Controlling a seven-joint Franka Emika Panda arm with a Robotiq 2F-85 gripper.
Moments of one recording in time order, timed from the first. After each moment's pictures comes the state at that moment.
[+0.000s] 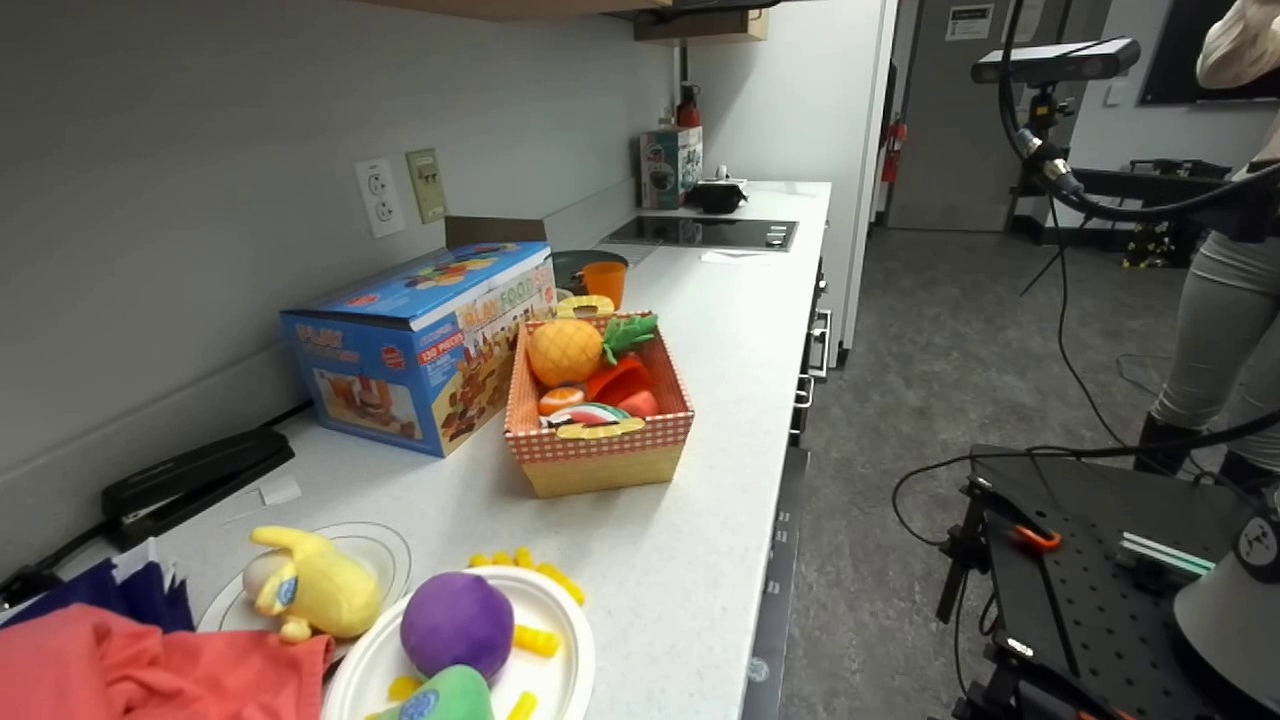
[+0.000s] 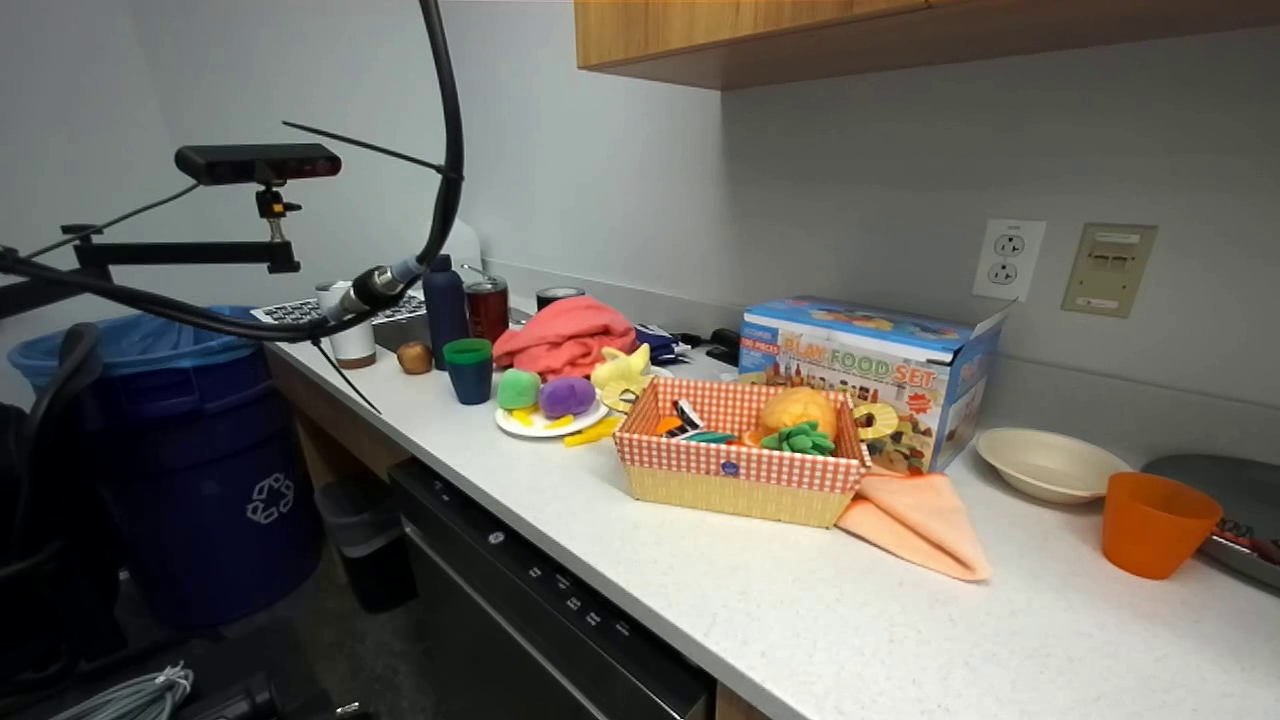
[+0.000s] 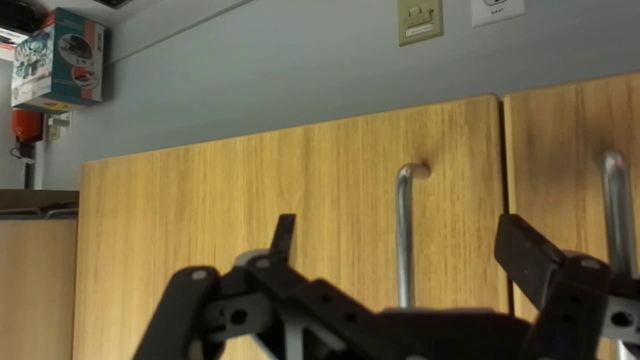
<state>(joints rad) -0.27 -0.16 0.06 -1.84 -0.81 2.72 0.90</state>
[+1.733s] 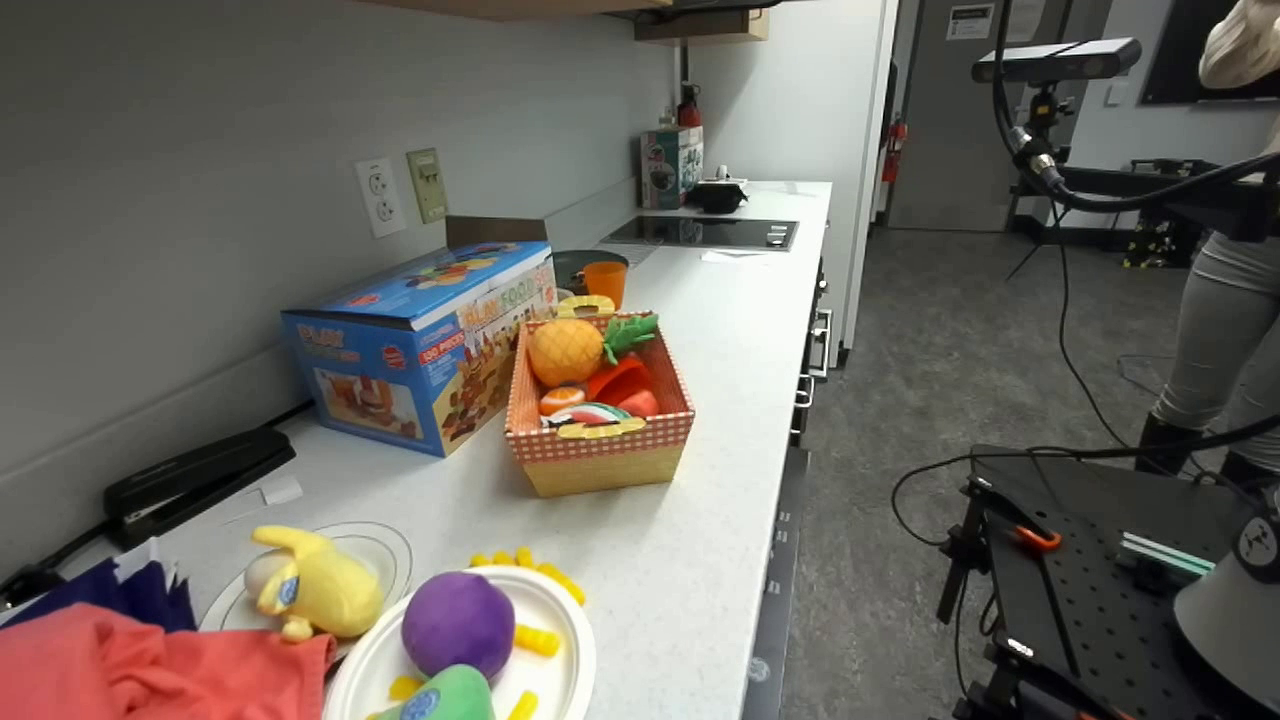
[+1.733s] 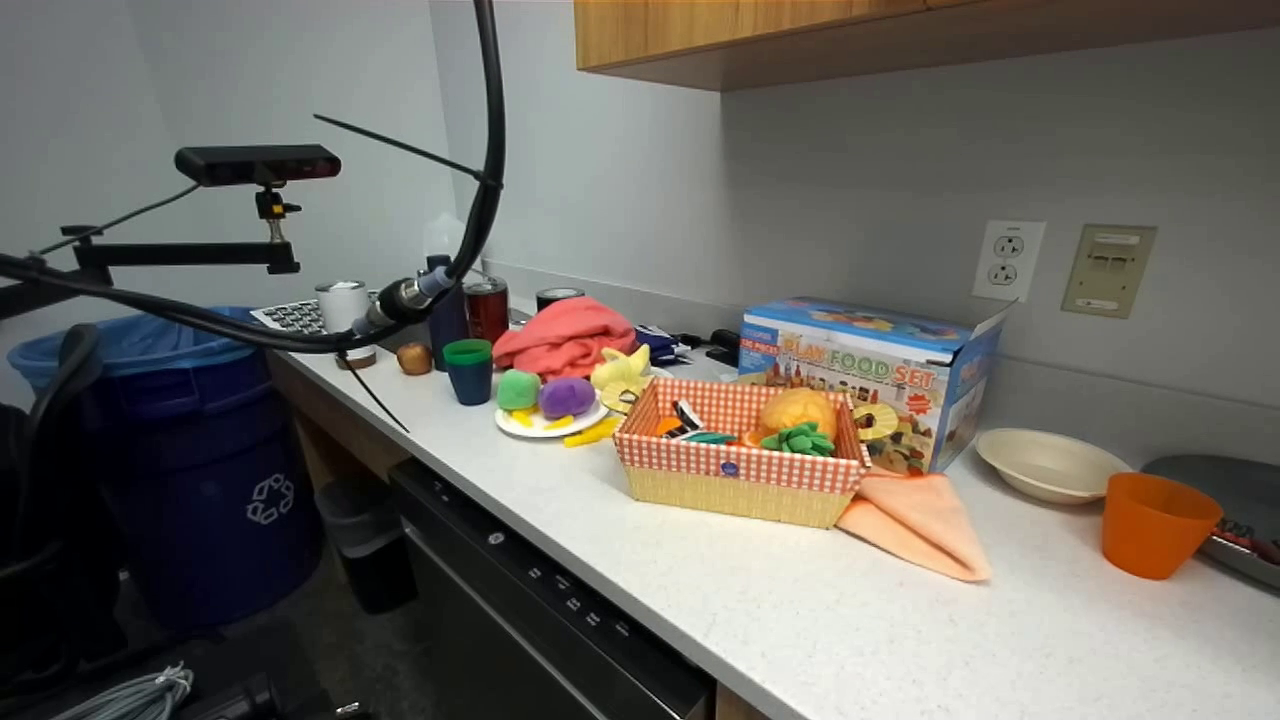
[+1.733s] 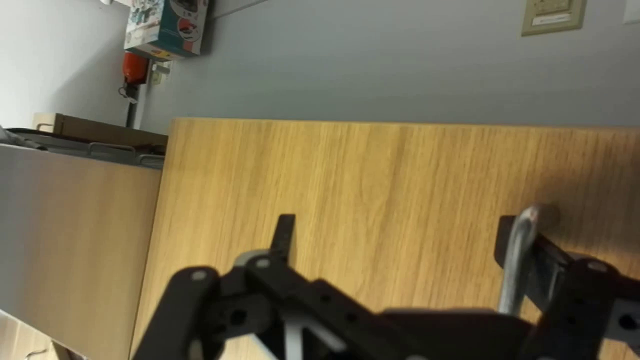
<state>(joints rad) -0.30 -0.09 0.10 -1.77 -1.19 2.55 1.13</state>
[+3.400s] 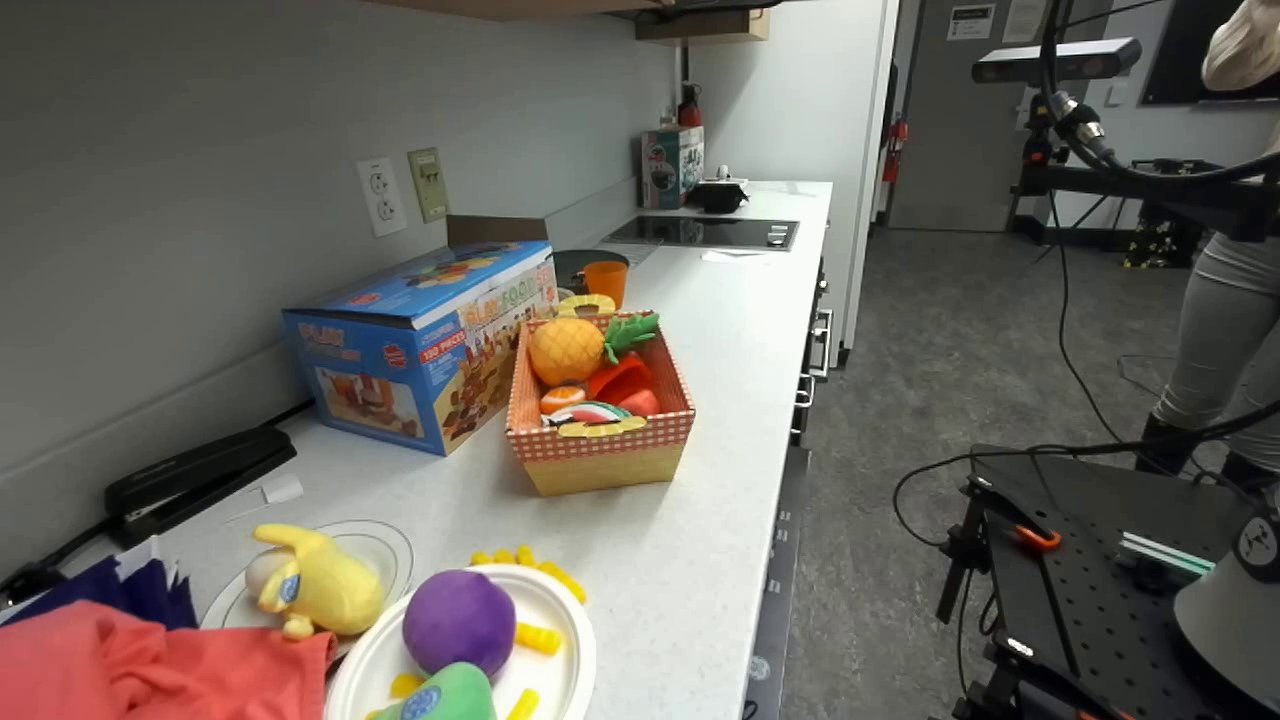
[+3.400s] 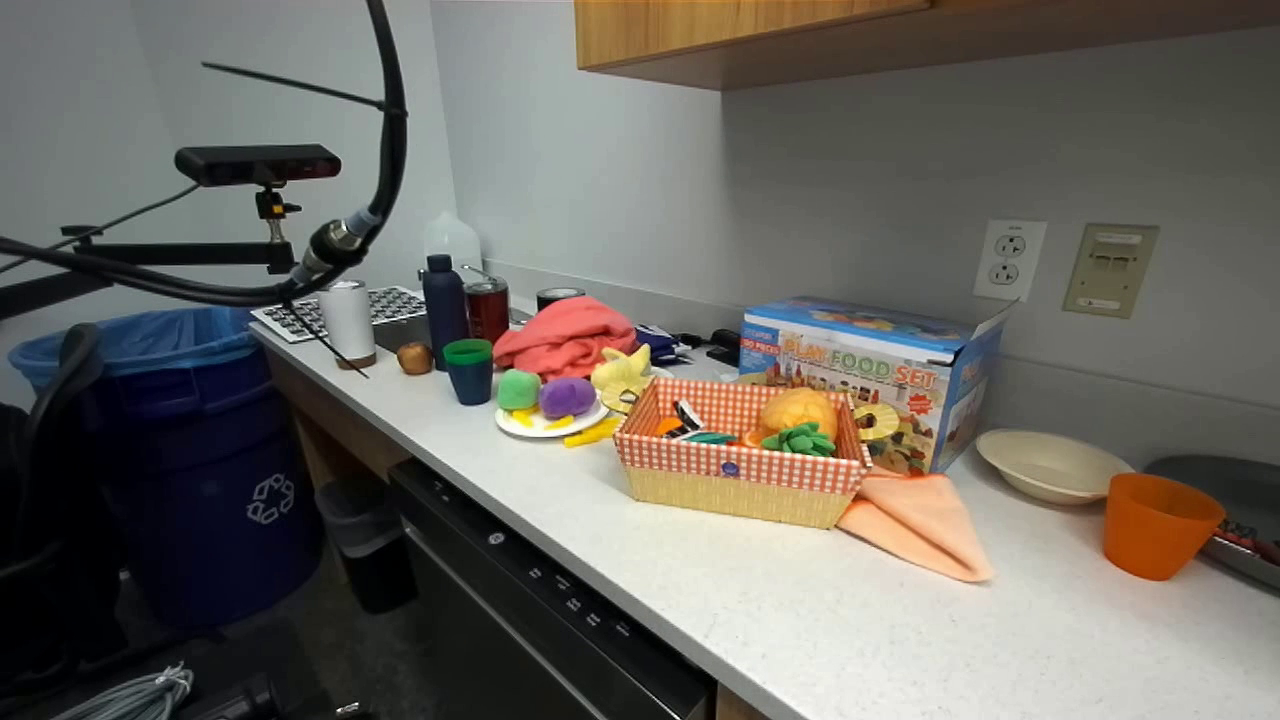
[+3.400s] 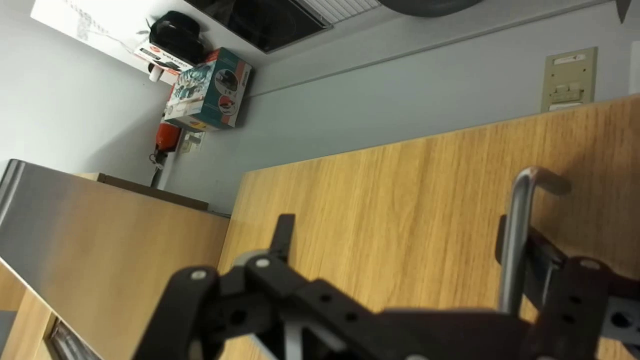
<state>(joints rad) -0.16 -0.28 -0.07 -1.86 -0.85 2.37 0.74</state>
